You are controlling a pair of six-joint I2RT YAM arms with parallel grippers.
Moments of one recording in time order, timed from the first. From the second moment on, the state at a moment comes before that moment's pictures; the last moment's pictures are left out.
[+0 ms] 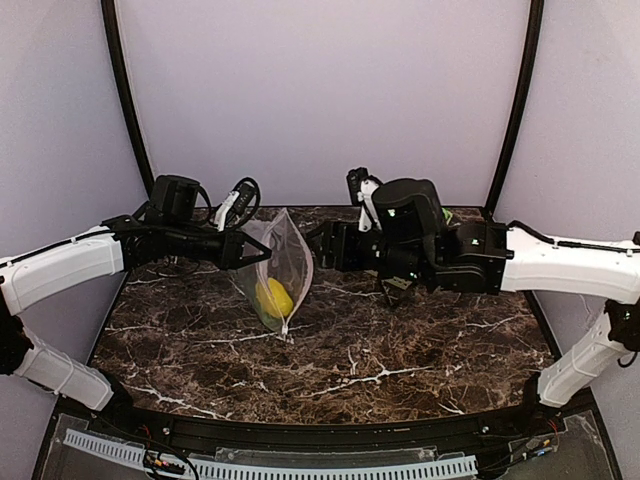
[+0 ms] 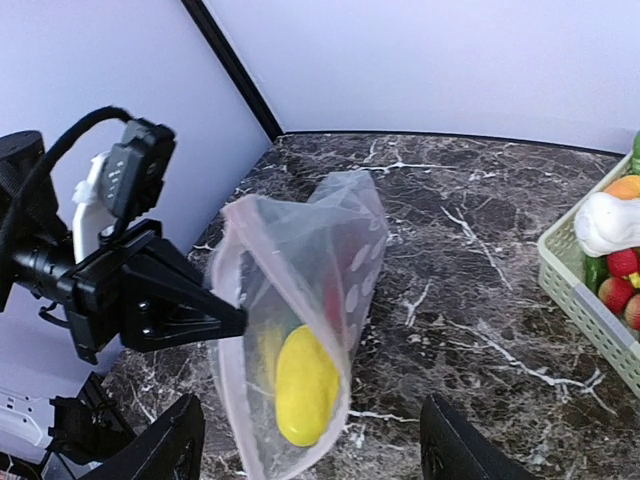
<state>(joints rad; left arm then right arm) -0.56 1.31 1.03 -0.28 0.58 -0.19 1.18 1.47 1.30 -0.21 0.39 0.60</state>
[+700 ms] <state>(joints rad) -0.56 1.31 1.03 -0.28 0.56 -0.19 0.50 1.58 1.30 -0.57 0.04 0.40</state>
